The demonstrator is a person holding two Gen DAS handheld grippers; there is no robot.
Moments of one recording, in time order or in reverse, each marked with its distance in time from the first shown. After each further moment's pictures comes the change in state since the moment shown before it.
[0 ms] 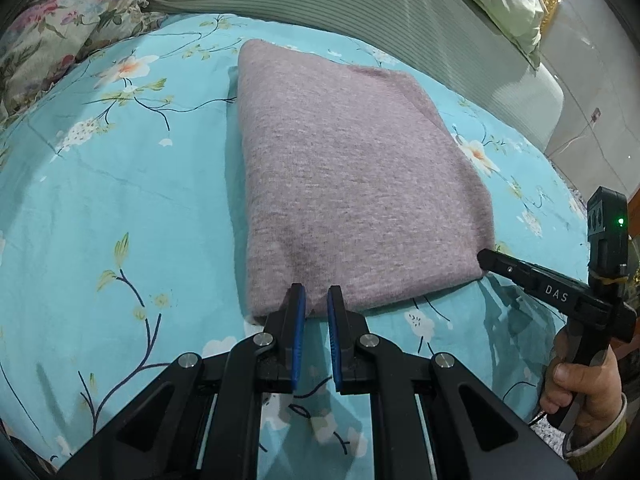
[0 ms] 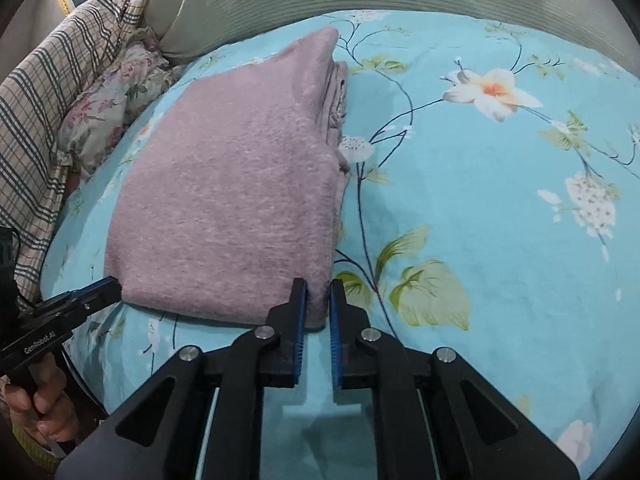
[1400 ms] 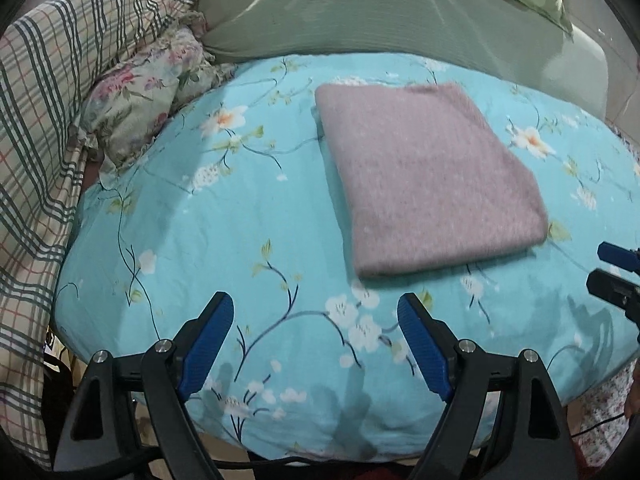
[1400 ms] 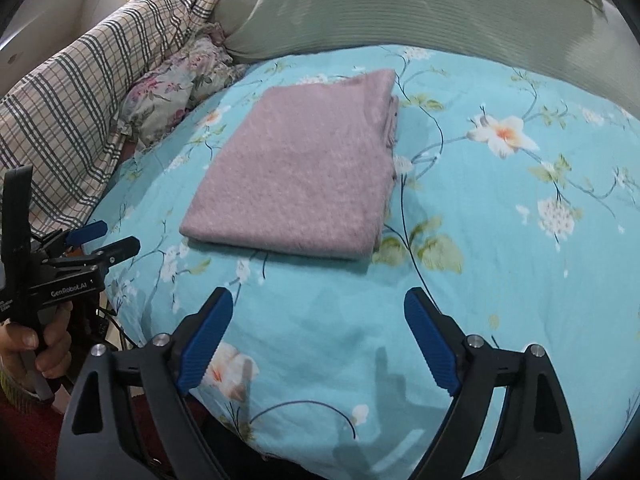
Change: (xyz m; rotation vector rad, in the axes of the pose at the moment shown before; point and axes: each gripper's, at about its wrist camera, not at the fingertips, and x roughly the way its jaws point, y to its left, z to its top) left arm -0.082 -0.025 -0.010 0.108 -0.048 0.407; right arm -0.075 0.031 -0.033 -0.171 -0.039 0.087
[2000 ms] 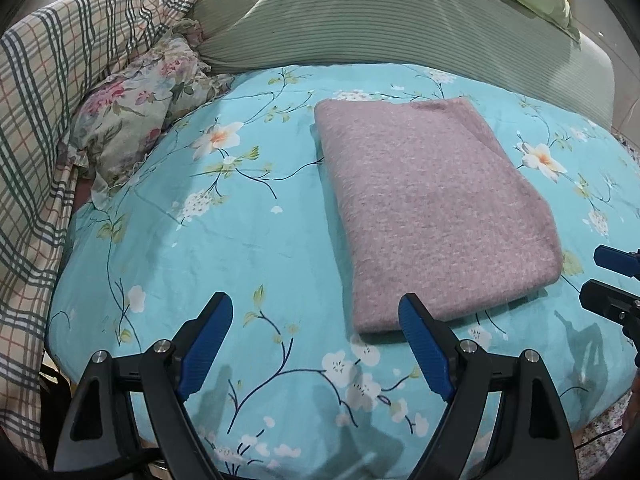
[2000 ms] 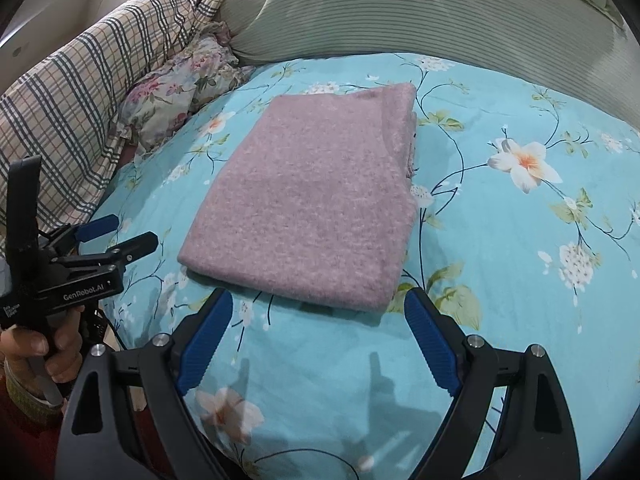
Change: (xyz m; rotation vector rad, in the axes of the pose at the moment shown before) left arm 0.028 -0.002 0.034 -0.001 -0.021 0.006; right arm 0.025 0.008 0.031 -0.016 0.005 0.011
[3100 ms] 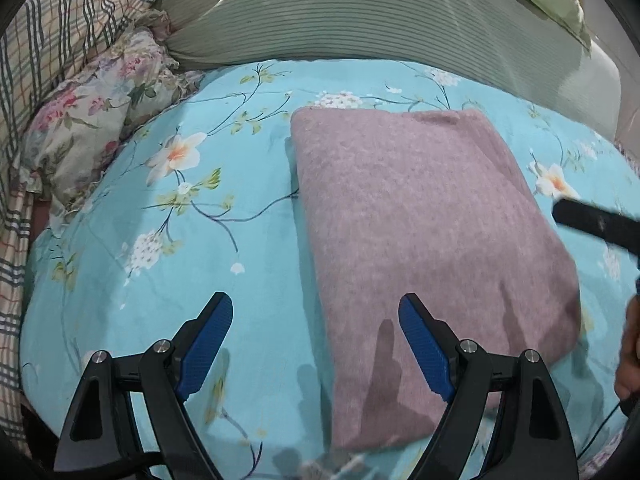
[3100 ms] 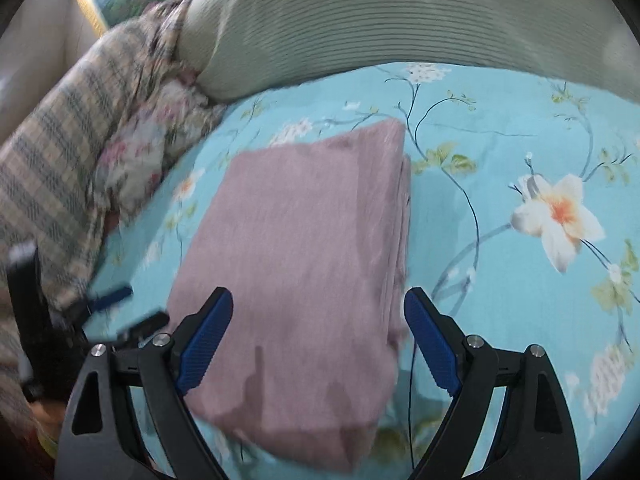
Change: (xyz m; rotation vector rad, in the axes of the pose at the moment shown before) left arm 0.069 -0.005 0.063 -0.017 0.035 -0.065; right arm 0.074 -0.066 0.102 0.194 -0.058 0.092
